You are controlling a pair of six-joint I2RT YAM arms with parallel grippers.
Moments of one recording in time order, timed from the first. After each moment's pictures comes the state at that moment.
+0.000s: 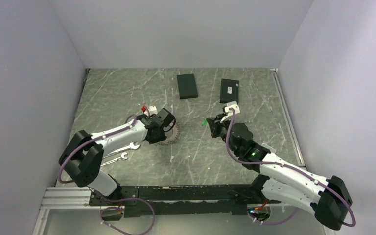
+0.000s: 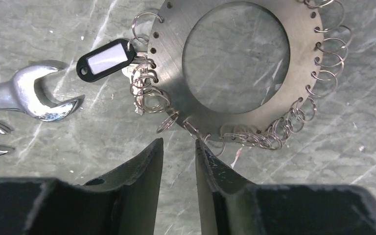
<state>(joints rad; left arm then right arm) -0.74 1.50 0.97 -0.69 -0.41 -1.00 0.82 0.88 0.50 0.25 0.33 0.26</state>
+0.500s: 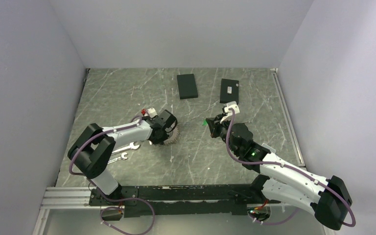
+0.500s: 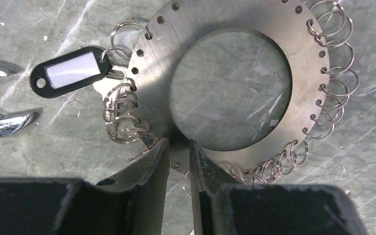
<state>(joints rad) -0.72 1.63 0.94 -0.55 -0.42 -1.15 0.82 0.88 0.50 0.26 0.31 0.26</state>
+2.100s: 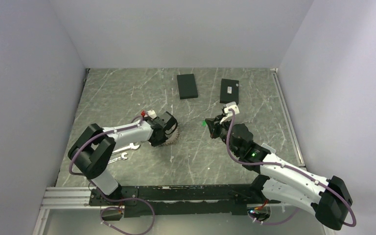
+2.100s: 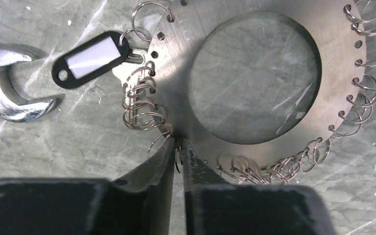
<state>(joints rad) -0.74 1.62 0.94 -0.63 -0.43 -1.17 0.83 0.88 0.50 0.26 0.30 0.26</state>
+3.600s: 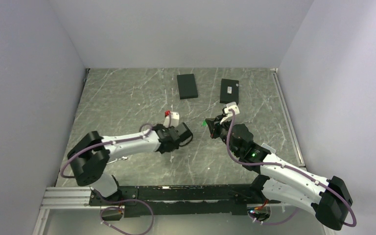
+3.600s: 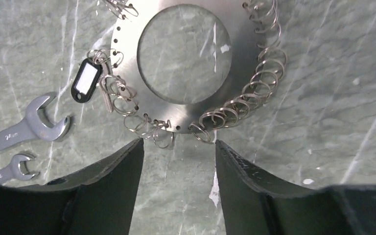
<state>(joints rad) -1.04 1.61 1.01 -0.67 -0.70 -0.85 0.83 0.87 0.50 0.26 0.31 0.26</state>
